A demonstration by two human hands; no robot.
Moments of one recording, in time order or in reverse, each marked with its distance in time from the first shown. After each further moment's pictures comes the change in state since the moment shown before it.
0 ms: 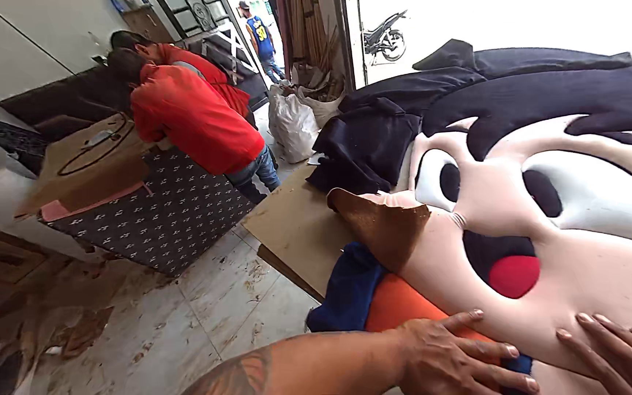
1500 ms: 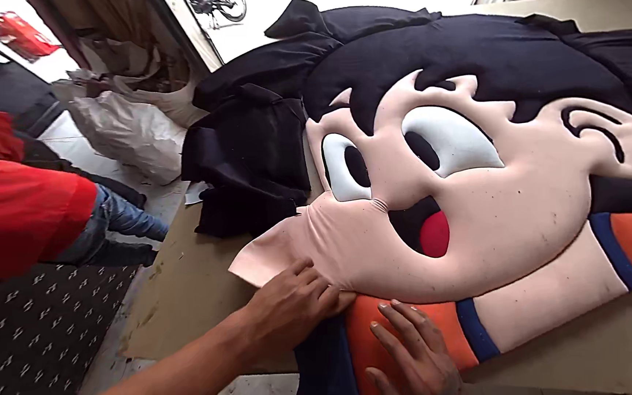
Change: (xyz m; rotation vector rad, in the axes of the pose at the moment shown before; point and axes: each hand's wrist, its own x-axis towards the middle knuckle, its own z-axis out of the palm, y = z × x) left_hand -0.137 -0.136 -0.137 0.222 -0.139 -0.059; right_hand 0.157 -0.249 0.022 0.254 0.310 0.553
